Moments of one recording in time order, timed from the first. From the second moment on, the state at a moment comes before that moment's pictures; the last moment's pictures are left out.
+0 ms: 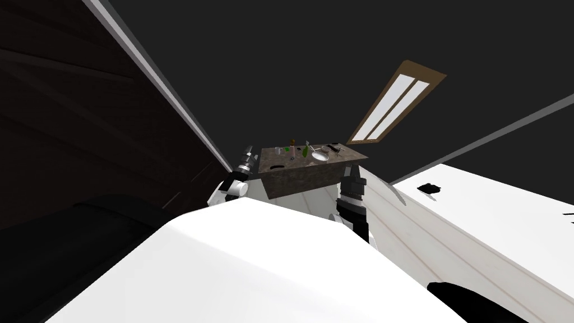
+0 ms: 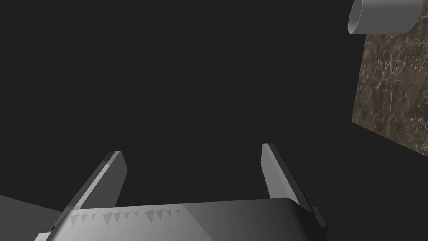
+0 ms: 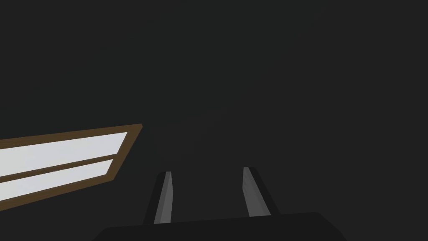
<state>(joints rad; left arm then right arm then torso) 0.36 0.22 0.12 -2.20 0.21 -0.01 0.06 0.53 -0.04 0.02 -2.25 0.01 -0.46 0.13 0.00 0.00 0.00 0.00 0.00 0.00</state>
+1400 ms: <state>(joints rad) 0.26 0.34 0.18 -2.21 0.33 0.37 0.15 0.53 -0.04 0.02 -2.25 0.01 -0.46 0.13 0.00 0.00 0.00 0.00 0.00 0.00</state>
